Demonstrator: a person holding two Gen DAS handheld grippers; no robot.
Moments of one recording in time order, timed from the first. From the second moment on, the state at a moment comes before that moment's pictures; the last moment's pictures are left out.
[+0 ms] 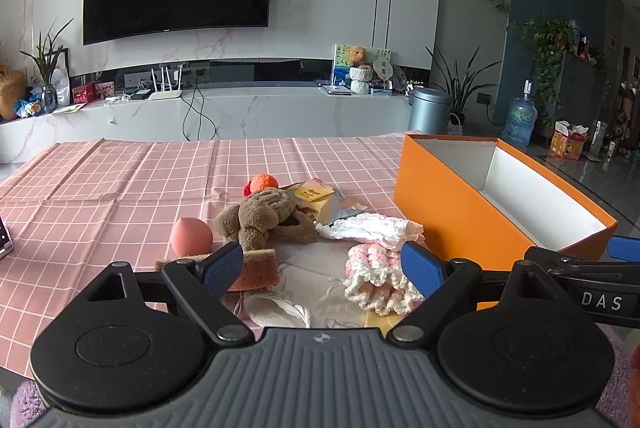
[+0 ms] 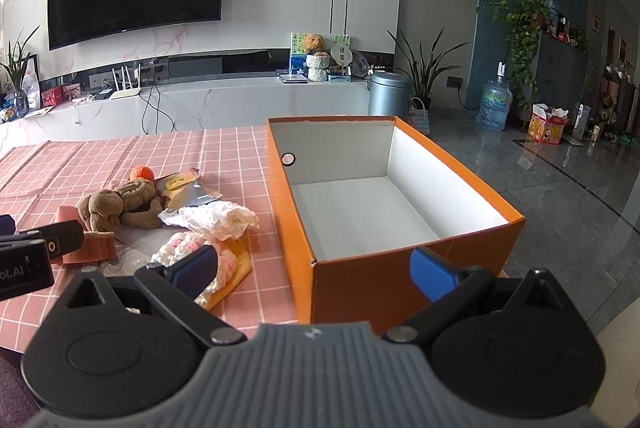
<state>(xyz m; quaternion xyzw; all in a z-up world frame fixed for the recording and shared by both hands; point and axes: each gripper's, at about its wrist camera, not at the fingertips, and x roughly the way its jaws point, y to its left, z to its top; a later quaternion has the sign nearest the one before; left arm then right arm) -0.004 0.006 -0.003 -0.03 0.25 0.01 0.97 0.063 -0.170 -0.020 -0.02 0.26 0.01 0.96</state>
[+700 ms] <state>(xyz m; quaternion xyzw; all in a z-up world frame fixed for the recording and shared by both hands) -0.002 0.007 -0.007 -0.04 0.26 0.02 0.97 0.063 -0.169 -0.023 -0.02 0.27 0.01 0.96</state>
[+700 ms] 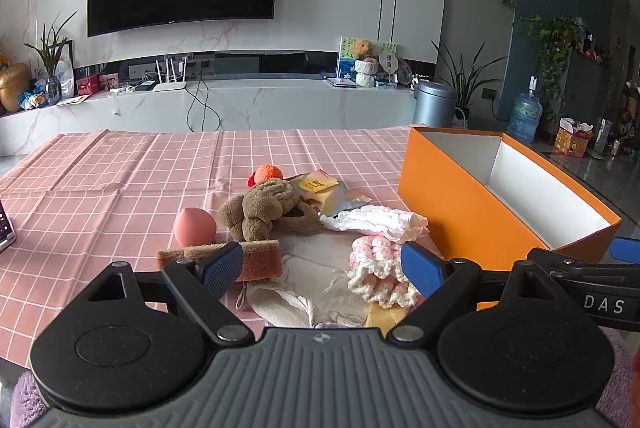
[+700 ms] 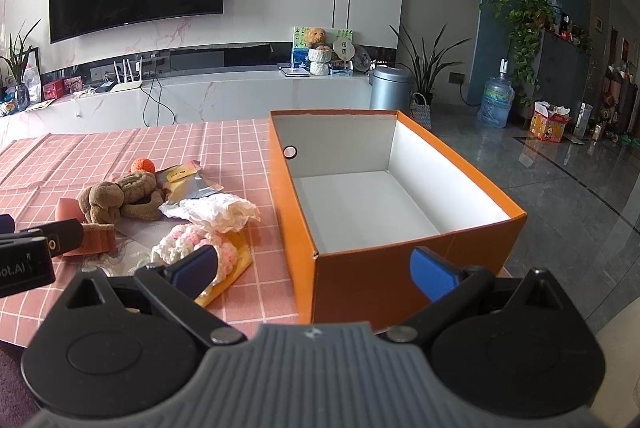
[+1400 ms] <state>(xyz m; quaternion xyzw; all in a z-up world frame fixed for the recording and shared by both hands) -0.004 0.007 -0.010 -0.04 0.26 0.02 0.96 0.064 -0.167 -0.022 -0.03 0.27 0.01 0.96</state>
